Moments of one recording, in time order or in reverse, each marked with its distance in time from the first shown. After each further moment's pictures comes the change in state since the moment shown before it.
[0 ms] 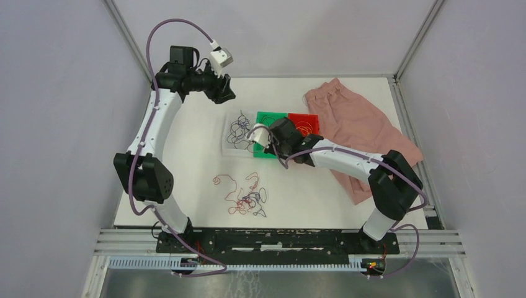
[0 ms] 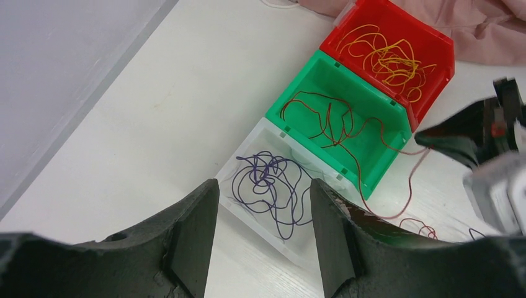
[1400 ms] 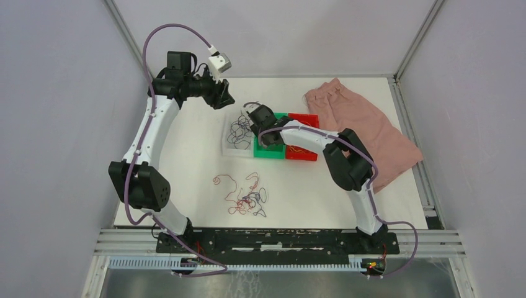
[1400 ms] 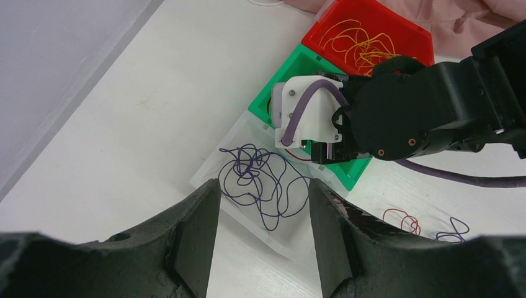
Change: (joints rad) left arm 0.001 -0.097 -0.101 0.008 0.023 0.001; right arm -0.070 0.463 0.501 -0.183 0.284 0.565
